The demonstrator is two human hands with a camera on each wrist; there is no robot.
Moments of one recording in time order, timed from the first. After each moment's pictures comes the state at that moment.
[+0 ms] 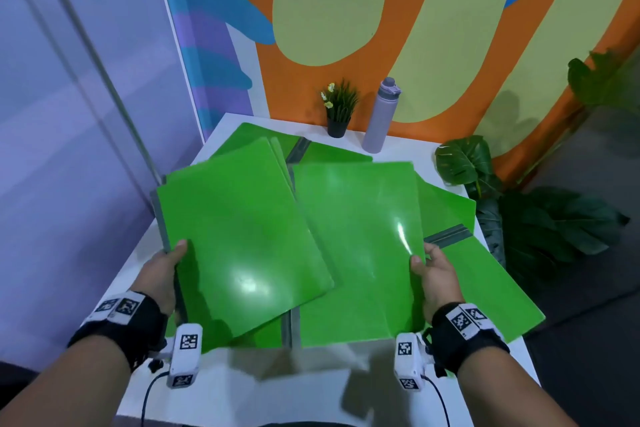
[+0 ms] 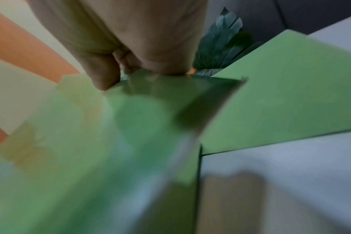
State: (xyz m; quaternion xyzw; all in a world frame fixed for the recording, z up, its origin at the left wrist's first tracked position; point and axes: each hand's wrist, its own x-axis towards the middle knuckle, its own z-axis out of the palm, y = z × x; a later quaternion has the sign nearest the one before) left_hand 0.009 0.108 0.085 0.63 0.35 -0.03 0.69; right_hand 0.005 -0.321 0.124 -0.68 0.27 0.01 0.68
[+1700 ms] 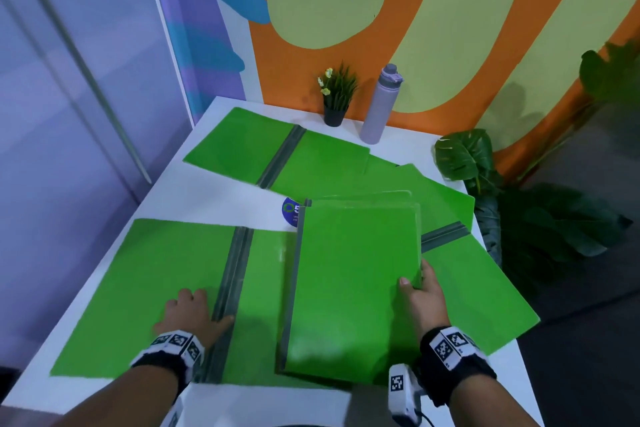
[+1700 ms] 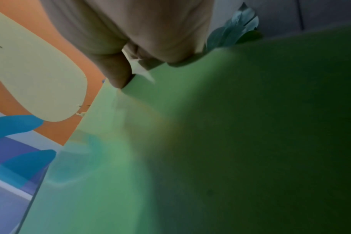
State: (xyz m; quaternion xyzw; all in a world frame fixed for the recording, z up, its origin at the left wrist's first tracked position) left_hand -0.019 0.045 0.000 0.96 0.17 -0.20 0.04; right_hand -0.003 -0.324 0.090 -0.77 0.27 0.04 0.58
